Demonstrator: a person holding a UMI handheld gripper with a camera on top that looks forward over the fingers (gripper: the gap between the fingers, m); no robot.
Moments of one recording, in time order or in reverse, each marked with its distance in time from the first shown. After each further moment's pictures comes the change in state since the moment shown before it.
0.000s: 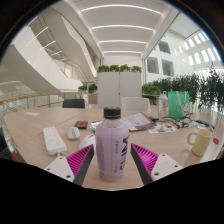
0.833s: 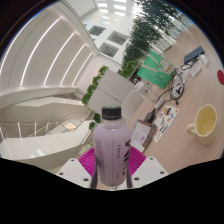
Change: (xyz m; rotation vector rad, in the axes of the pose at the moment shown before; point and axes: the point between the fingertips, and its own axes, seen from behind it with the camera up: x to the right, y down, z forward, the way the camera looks) arm 0.354 -0.166 0.083 0.043 -0.231 0.969
